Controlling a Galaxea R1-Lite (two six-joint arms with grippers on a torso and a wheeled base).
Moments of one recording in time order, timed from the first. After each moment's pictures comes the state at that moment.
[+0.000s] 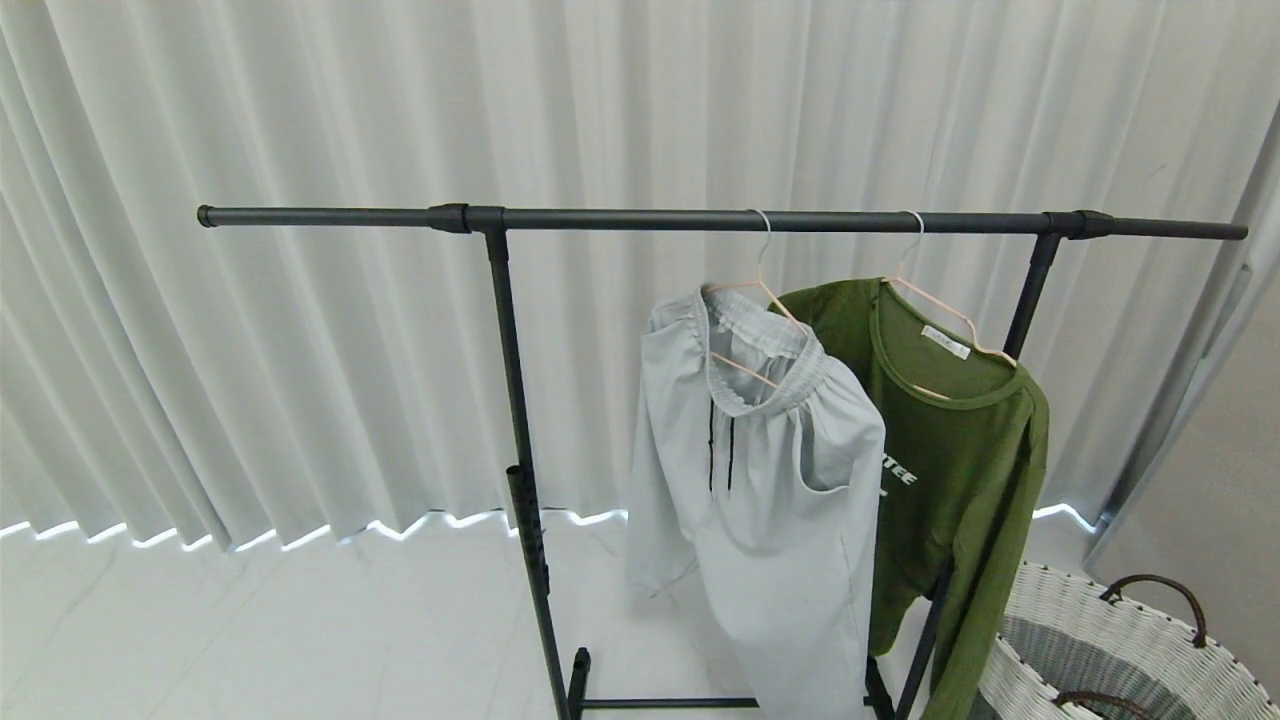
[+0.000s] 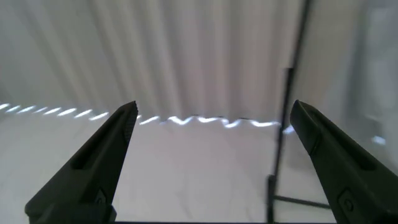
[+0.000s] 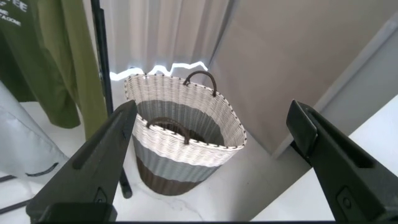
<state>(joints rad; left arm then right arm) 0.21 0.09 0.00 -0.07 -0.11 0.18 0.00 0.00 -0.15 0.28 -0.43 -0.12</state>
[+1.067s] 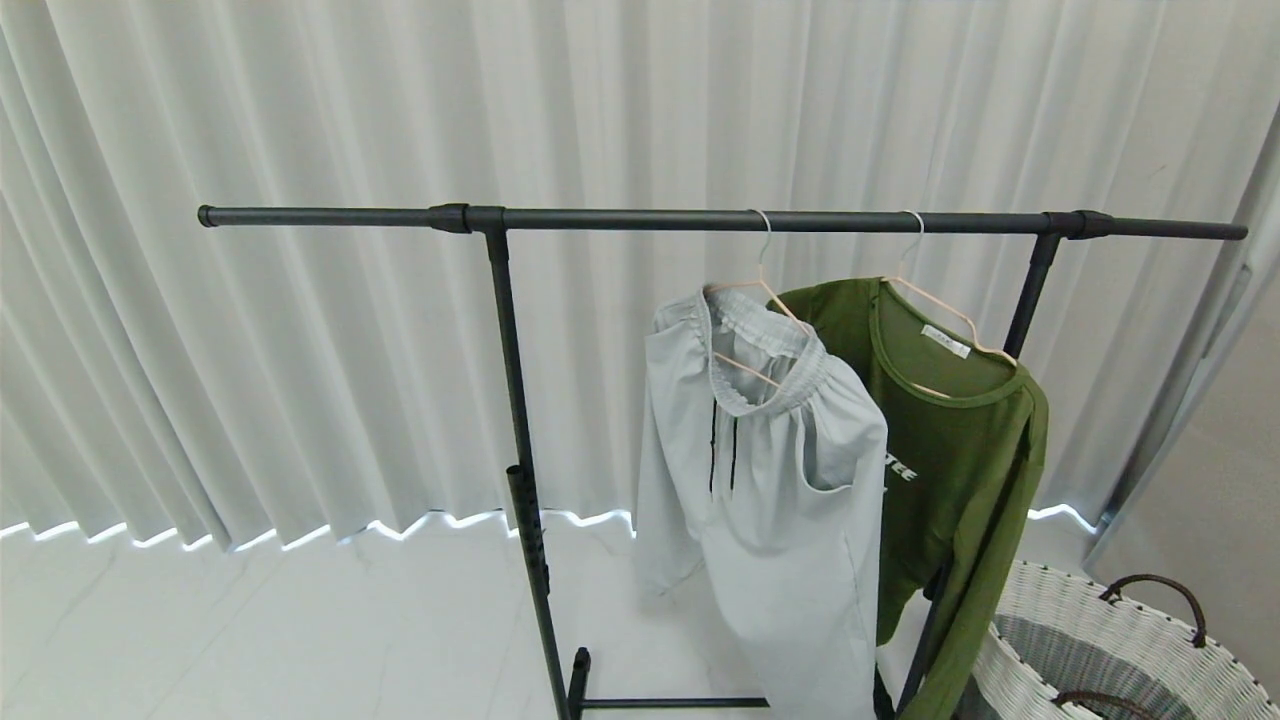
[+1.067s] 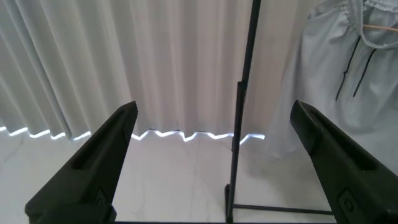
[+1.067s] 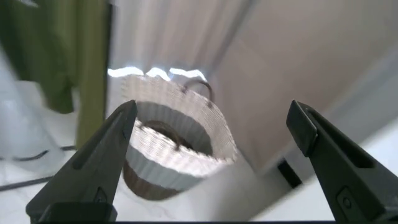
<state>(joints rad) 0.00 0.01 0.00 -0.02 0.05 0.05 0.00 0.00 -0.15 0.24 -0.34 -0.29</state>
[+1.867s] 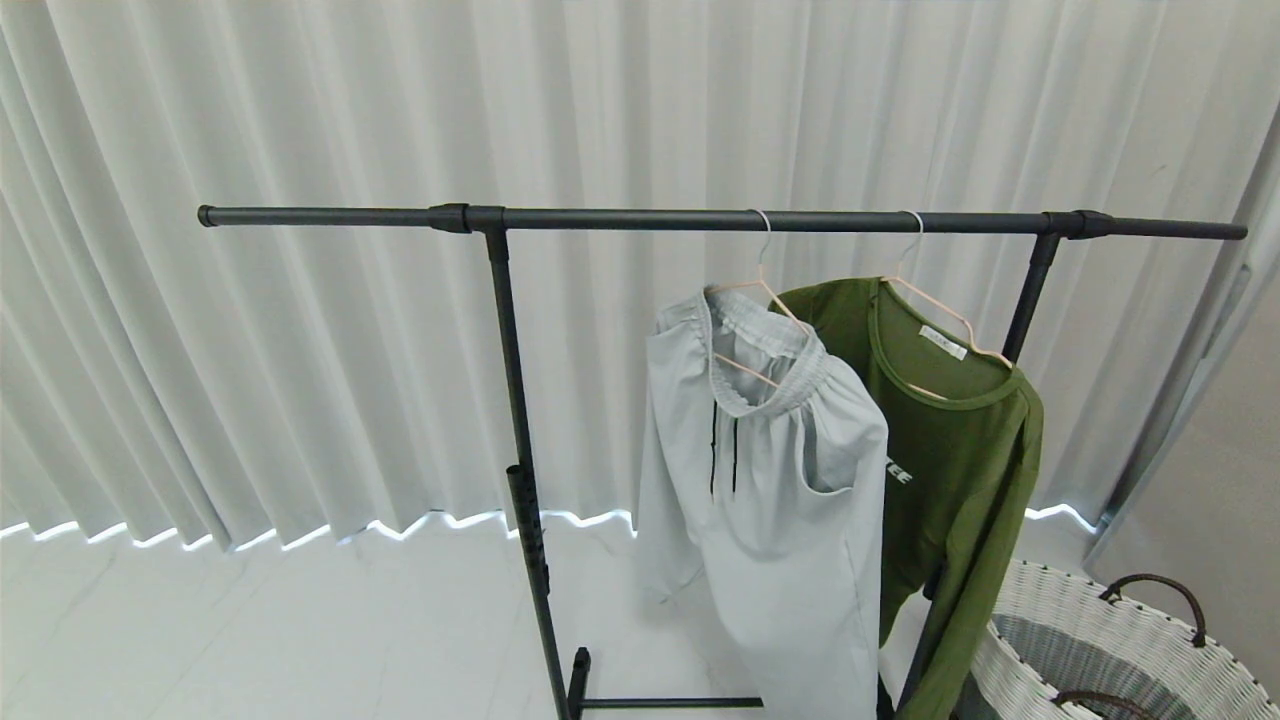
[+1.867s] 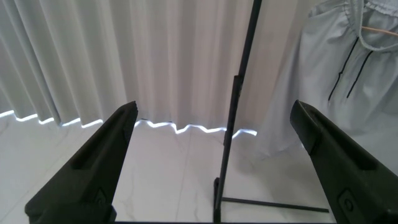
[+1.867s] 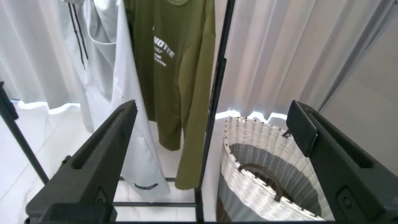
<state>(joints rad) 0.00 0.00 0.00 -0.01 0.06 0.00 0.00 0.00 0.00 0.00 0.07 -0.04</state>
